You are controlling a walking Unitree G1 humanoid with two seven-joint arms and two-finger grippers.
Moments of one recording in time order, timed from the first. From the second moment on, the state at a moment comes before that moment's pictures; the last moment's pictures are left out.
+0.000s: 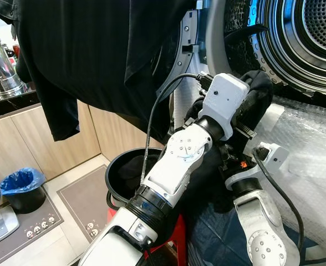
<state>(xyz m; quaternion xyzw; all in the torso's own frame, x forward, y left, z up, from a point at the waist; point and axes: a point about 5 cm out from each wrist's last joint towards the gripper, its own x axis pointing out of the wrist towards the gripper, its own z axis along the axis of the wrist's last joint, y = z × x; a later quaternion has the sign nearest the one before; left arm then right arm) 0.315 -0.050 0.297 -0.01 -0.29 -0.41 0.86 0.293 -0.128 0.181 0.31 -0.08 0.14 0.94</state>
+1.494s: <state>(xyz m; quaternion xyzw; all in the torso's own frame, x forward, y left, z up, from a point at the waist) 0.264 -0.023 0.267 0.01 -0.23 -0.57 0.79 0.303 -0.151 0.194 0.34 -0.11 0.27 0.89</state>
